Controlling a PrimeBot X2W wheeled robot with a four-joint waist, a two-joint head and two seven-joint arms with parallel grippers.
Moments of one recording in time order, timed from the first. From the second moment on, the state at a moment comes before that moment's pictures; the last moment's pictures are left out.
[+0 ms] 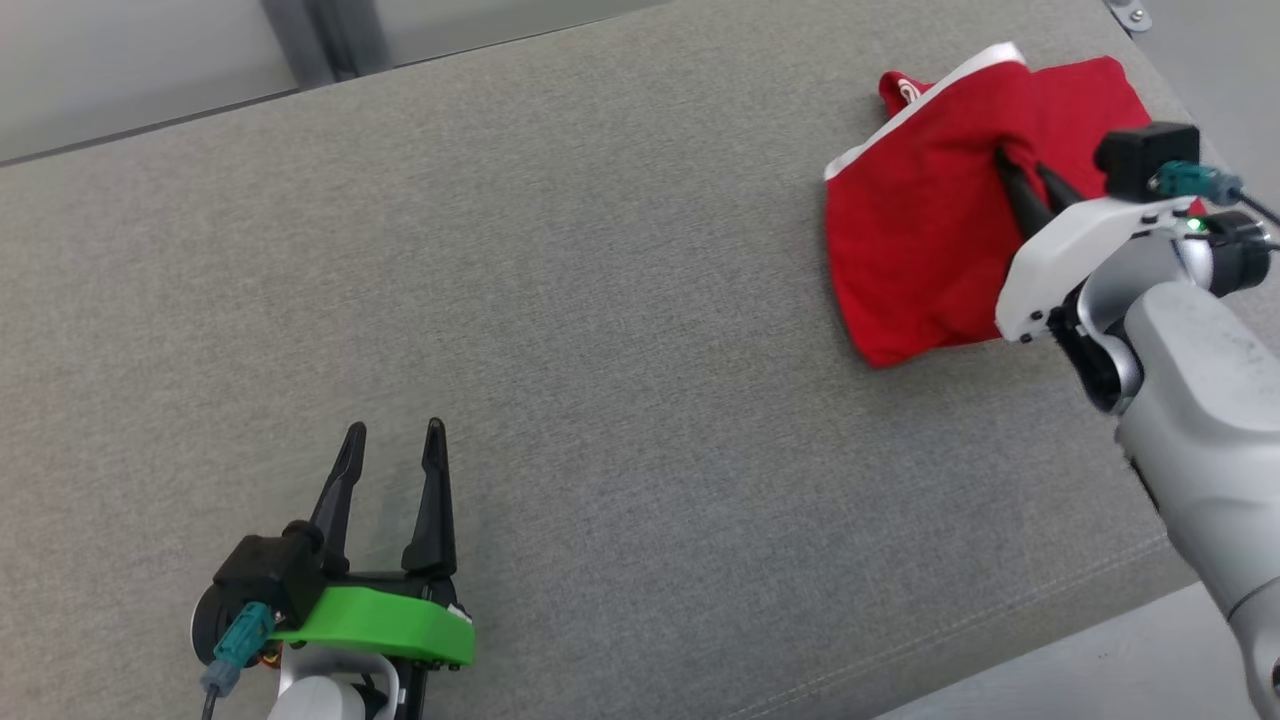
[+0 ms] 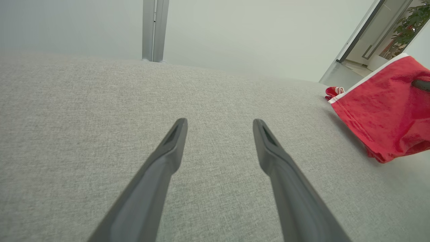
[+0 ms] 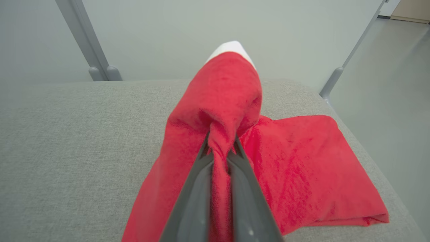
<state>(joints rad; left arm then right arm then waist) -0.09 0.05 -0.17 0.18 -0.34 -0.06 -0.26 -0.84 -0.32 0.40 0.83 0.48 0.13 -0.10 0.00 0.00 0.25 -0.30</state>
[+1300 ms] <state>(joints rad) -0.13 0.11 -0.23 0.08 -0.29 -0.07 -0.23 -1.11 -0.69 0.43 1.24 0.36 0.13 -0.15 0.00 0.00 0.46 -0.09</state>
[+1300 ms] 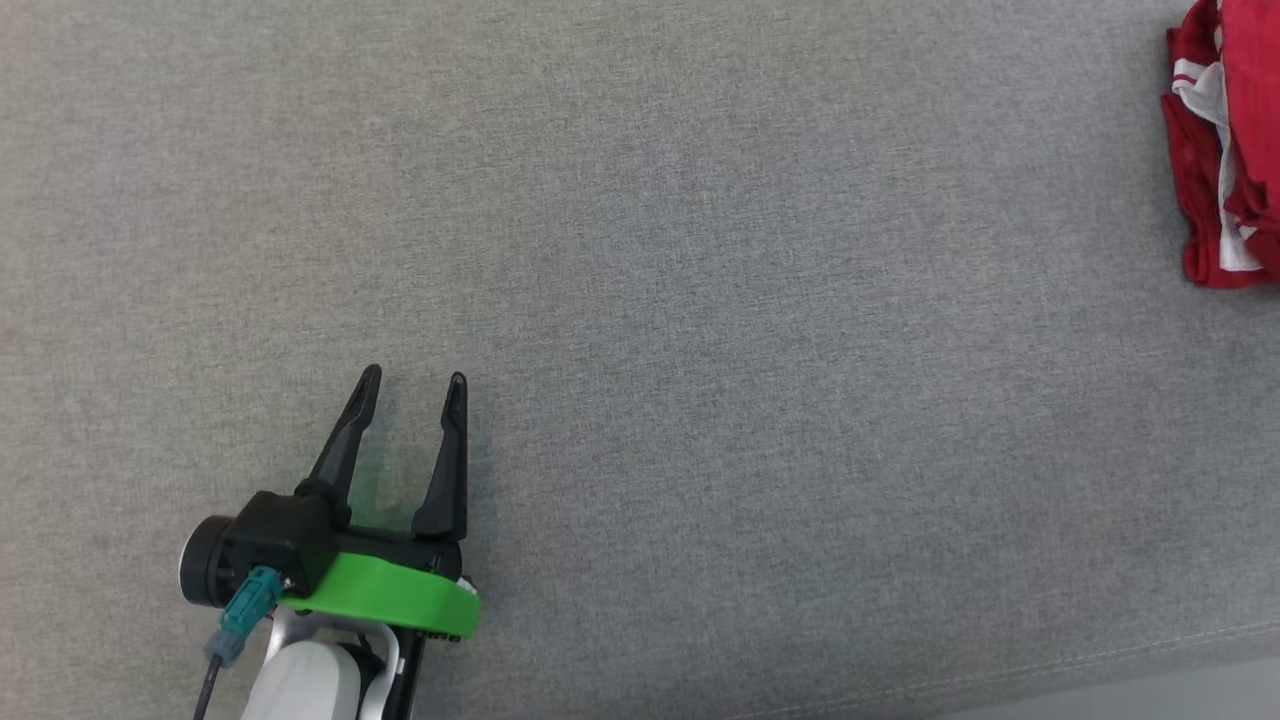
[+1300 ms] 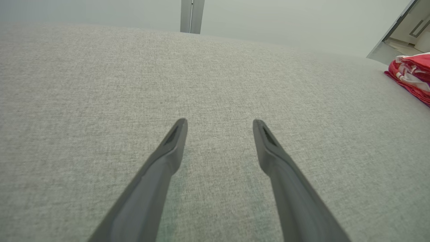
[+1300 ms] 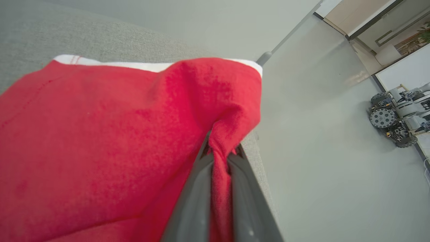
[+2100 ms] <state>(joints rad) -0.13 0.12 -0.23 0.07 -0.29 -0.04 -0.21 -1.12 -0.52 0.21 1.16 0.08 0.13 -0.26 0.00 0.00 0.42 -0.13</state>
